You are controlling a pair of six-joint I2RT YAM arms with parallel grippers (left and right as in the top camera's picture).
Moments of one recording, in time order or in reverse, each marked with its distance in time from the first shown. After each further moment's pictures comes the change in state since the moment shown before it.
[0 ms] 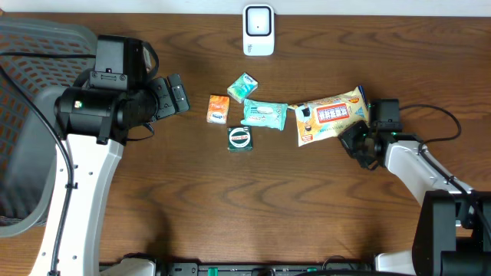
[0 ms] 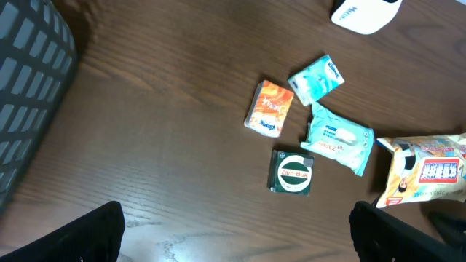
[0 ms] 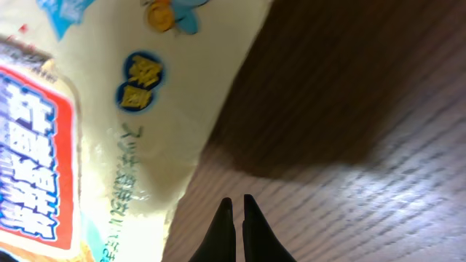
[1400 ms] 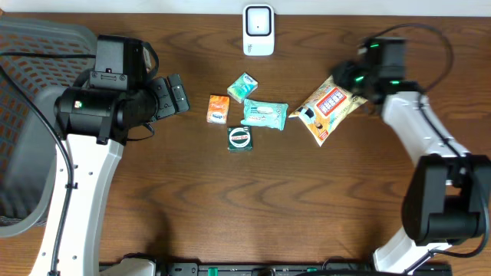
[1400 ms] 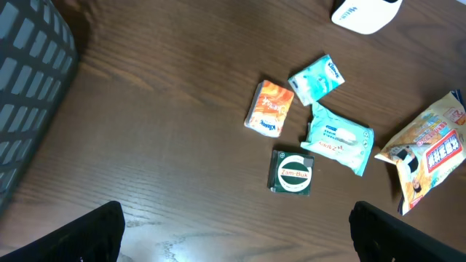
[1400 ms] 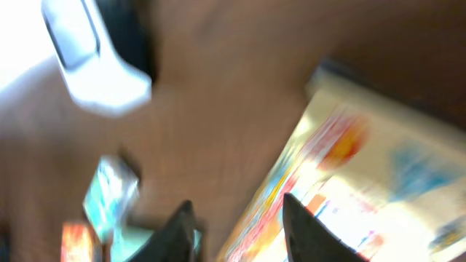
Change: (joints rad) left arm 0.000 0.000 0.000 0.000 0.000 0.000; right arm 0.081 0.225 0.480 0.021 -0.131 -0.558
